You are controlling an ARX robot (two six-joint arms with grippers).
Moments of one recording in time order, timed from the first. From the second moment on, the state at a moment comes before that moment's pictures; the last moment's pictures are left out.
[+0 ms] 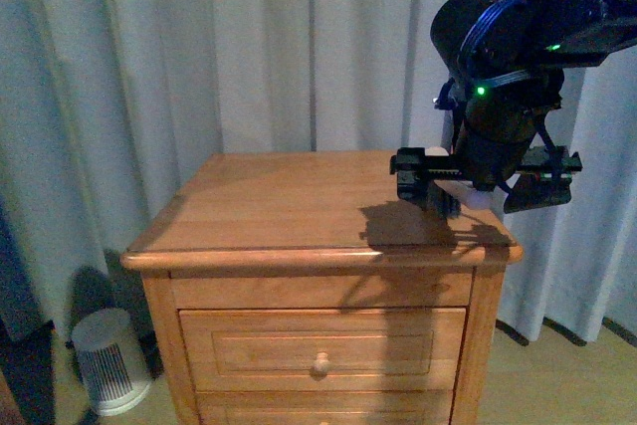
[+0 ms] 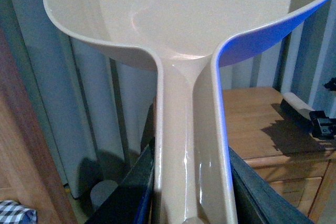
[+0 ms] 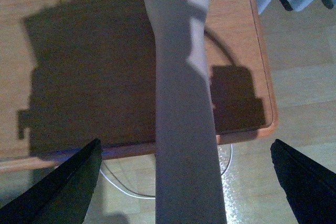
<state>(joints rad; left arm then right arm) 0.04 0.63 0.51 0.24 0.20 0.06 0.38 2.21 1.87 -0.52 0.29 0.31</state>
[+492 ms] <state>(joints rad) 0.04 0.63 0.51 0.24 0.20 0.06 0.38 2.21 1.86 -0.48 0.30 0.30</state>
